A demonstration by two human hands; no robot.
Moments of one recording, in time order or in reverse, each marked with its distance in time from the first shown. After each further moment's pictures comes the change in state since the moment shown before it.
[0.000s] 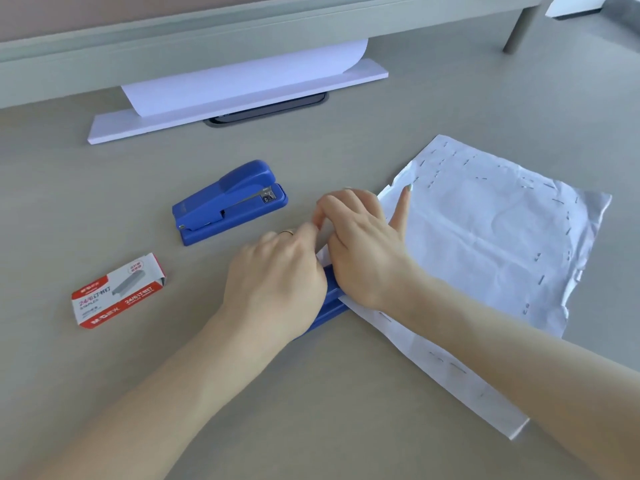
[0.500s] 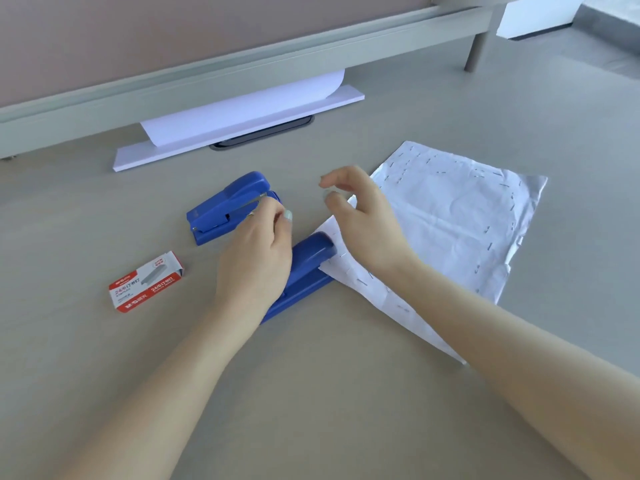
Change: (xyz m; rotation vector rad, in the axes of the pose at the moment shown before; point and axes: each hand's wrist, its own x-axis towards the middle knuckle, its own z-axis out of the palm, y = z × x) left_hand -0.014 -0.002 -0.006 -0.438 0.279 -0.101; right_hand -0.018 -0.013 -0.033 0.751 0.185 0.140
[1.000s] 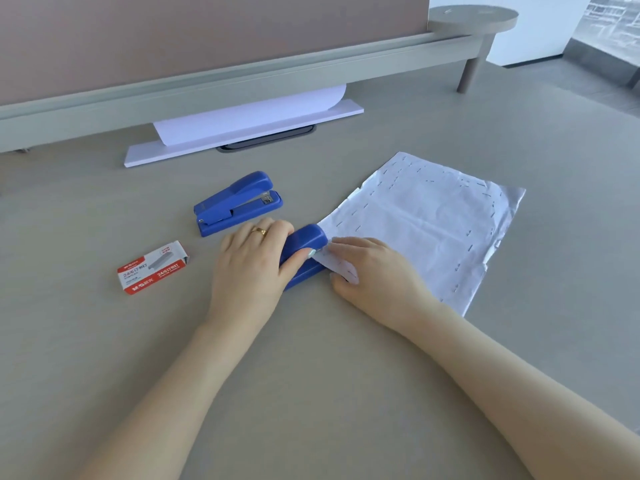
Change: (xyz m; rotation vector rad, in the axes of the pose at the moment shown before) left_hand -0.028 -0.020 -0.002 0.481 0.129 0.375; right_hand -0.056 0.029 -0.017 -0.782 -0.187 -0.227
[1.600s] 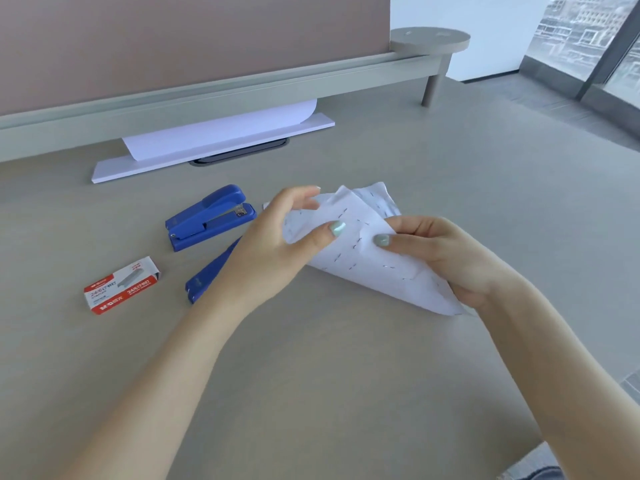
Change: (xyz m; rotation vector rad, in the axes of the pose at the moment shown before) left_hand 0.035 0.042 -0.033 -0.877 -0.352 -0.186; right_hand -0.025 0.034 -0.093 1.020 -0.218 0.321
